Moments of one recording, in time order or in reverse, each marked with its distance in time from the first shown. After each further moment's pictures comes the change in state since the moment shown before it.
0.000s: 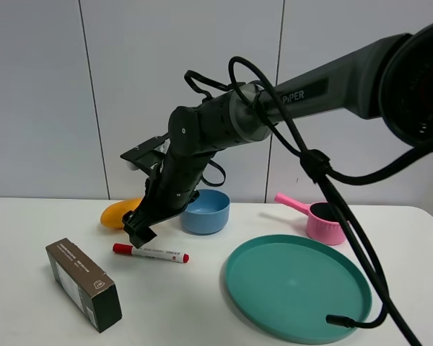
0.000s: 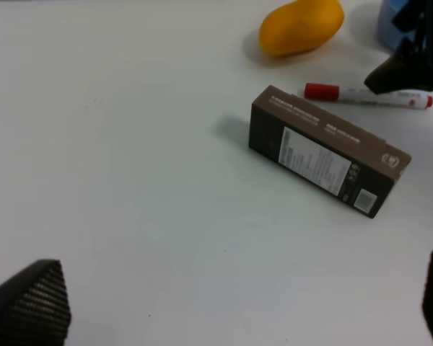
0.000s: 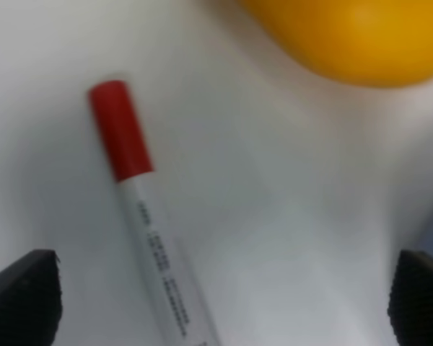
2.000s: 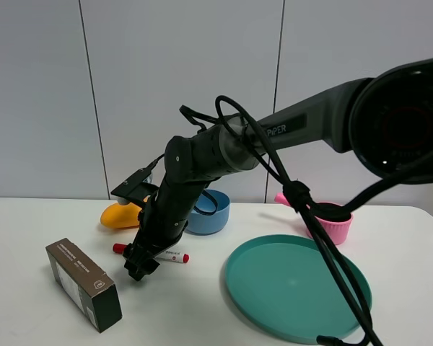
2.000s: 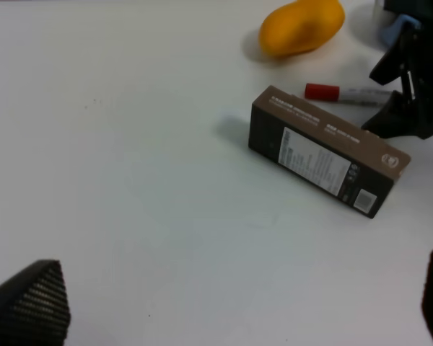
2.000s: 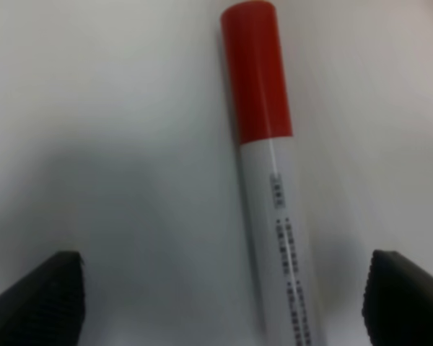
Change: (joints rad) left arm 0.000 0.000 0.000 0.000 0.000 0.000; right arm 0.007 0.084 0.000 0.169 0.022 -0.316
